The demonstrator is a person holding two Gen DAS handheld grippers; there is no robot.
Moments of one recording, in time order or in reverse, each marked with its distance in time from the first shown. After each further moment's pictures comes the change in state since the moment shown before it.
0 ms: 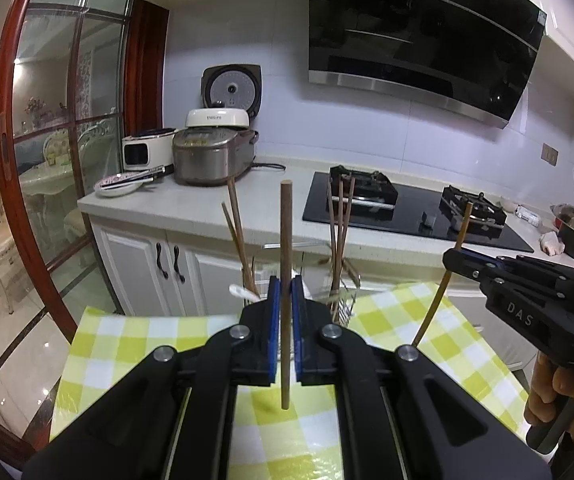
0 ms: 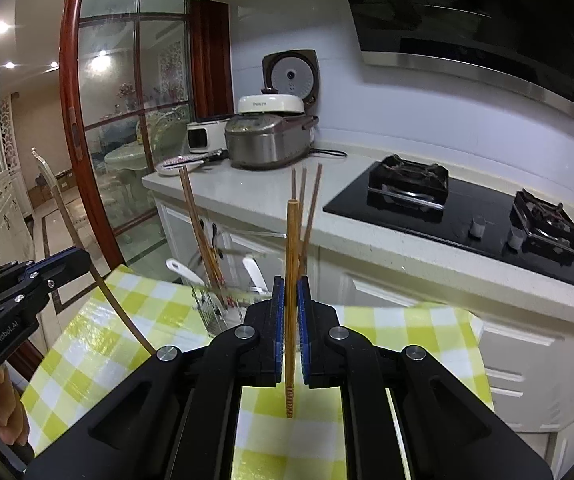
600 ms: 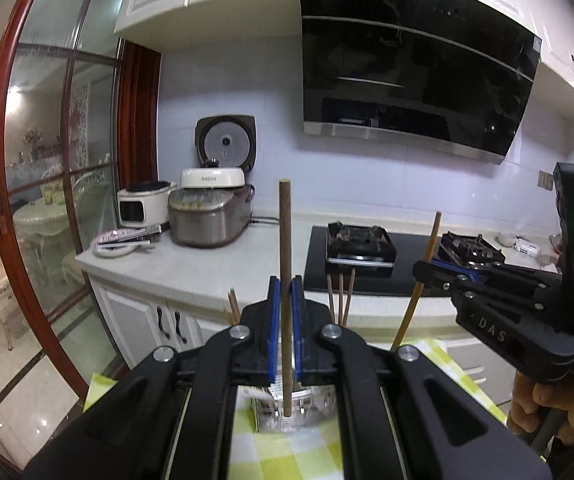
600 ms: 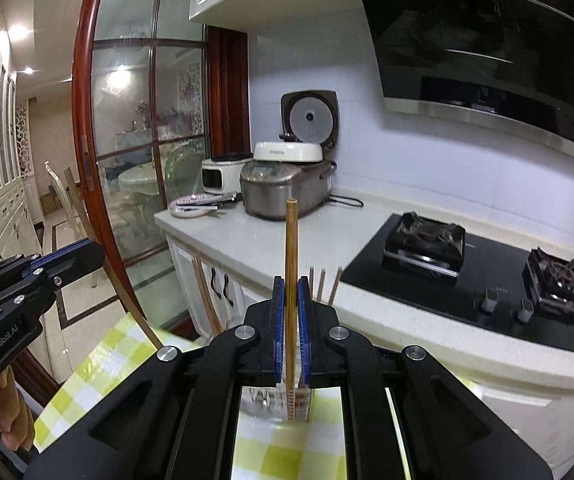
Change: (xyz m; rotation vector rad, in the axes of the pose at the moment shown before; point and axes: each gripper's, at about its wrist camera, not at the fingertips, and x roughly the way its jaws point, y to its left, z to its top) left arm 0.002 -0.002 0.093 0.033 -0.134 -0.006; right arm 0.009 0.007 0.097 -0.046 -0.098 0.048
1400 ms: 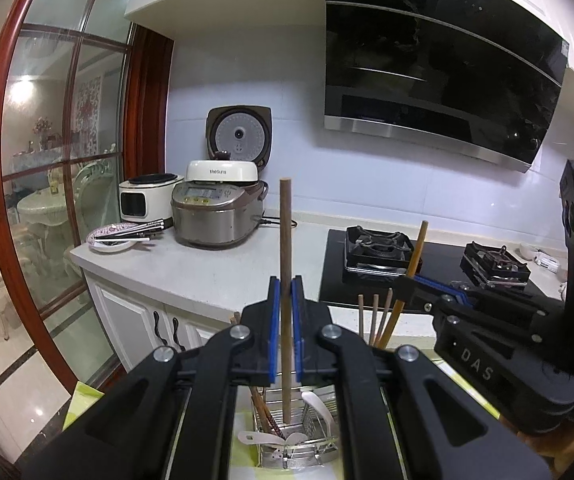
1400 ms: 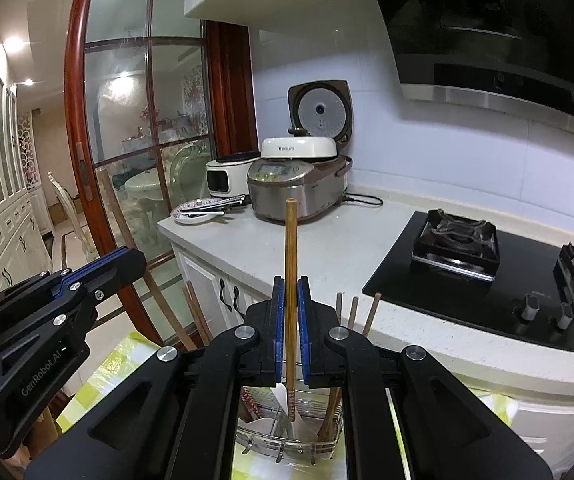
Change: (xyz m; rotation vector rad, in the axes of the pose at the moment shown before) left arm 0.087 0.019 -0.003 -0.049 0.006 0.041; right arm 0.084 0.004 0.007 0.045 0.012 0.049
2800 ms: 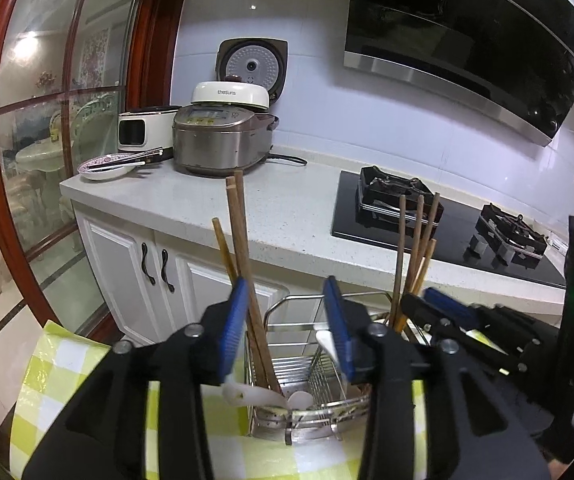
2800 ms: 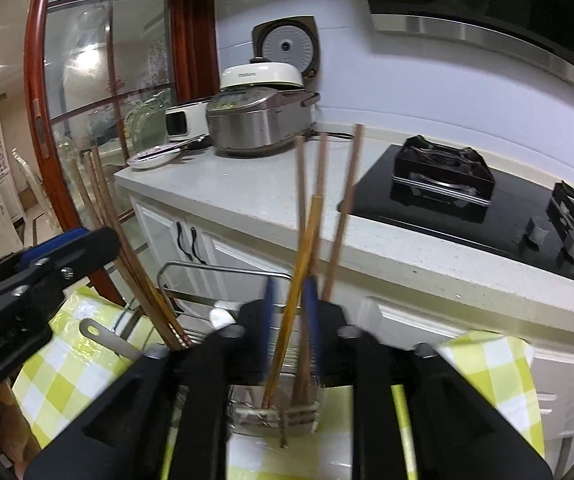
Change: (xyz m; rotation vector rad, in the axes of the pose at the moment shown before) left arm 0.061 0.019 -0.080 -0.071 0.159 0.004; right arm 0.068 -0.027 -0.101 0.046 0.123 -0.117
